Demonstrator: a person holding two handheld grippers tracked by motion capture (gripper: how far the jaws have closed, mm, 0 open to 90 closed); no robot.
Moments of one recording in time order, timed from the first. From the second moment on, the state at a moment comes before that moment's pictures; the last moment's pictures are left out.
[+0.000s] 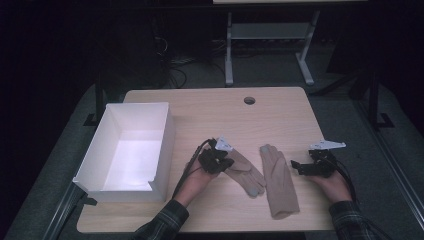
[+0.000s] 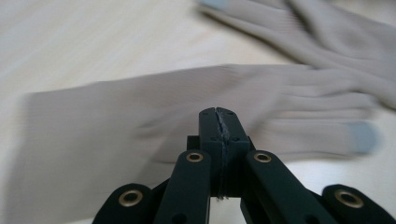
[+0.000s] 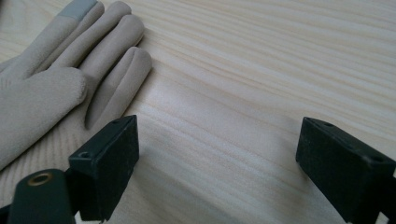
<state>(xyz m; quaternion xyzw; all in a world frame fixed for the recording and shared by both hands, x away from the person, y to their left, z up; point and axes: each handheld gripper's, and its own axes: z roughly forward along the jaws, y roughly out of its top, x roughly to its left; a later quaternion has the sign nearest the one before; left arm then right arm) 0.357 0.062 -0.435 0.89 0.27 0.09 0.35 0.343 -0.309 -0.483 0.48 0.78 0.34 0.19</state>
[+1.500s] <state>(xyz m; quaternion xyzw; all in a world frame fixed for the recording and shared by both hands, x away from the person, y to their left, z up) 0.320 0.112 -0.454 0.87 0.37 0.10 0.30 0.342 -0.309 -0.483 0.48 0.78 0.34 0.19</state>
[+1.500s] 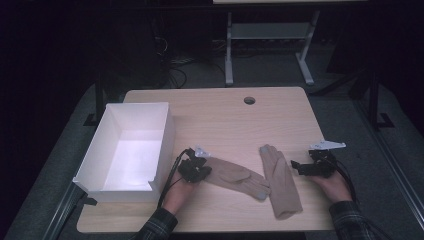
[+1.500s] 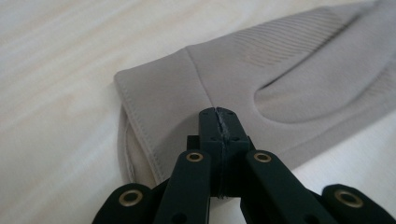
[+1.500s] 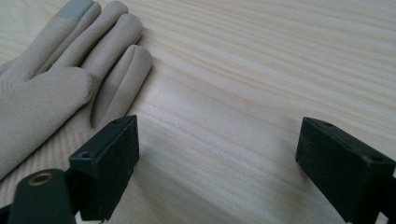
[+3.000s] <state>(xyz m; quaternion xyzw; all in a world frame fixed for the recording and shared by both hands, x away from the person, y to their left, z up) 0.316 0.045 -0.456 0.90 0.27 0.05 0.33 0.342 -0.308 -0.483 0.49 0.78 0.34 0.19</state>
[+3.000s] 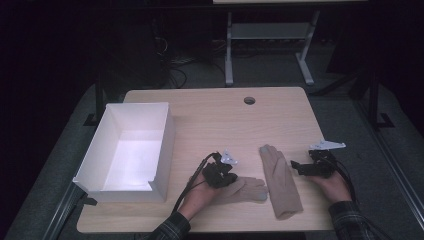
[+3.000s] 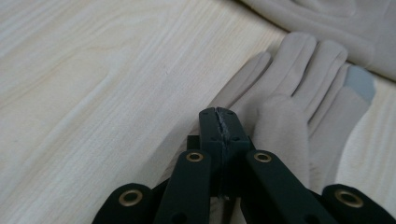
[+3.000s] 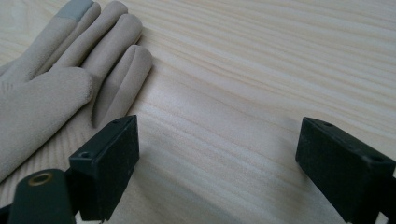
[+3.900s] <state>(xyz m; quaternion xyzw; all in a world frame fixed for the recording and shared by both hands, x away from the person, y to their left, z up) 0.377 0.079 -0.459 0.86 0.37 0.11 0.33 0.342 -0.308 -0.483 0.48 0.78 0.34 0.19</state>
